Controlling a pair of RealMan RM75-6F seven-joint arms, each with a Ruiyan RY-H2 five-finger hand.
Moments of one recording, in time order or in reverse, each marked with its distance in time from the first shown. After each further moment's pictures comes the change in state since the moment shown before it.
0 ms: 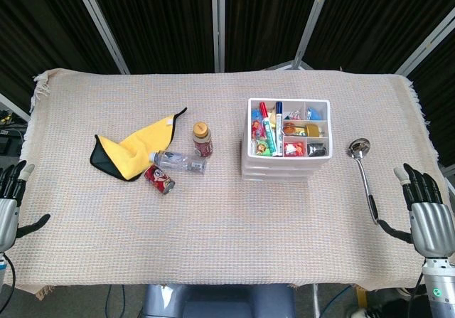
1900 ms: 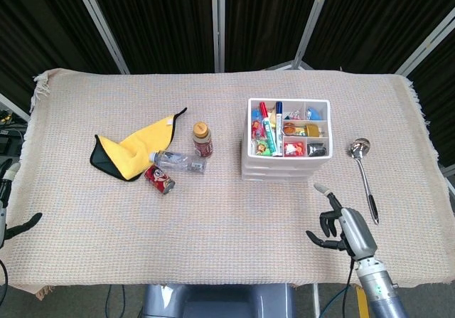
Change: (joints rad) left arm 0.023 0.024 -0.009 -0.007 0.011 0.053 -0.059; right arm 0.105 -0.127 -0.036 -0.314 0.071 -0.244 0.203
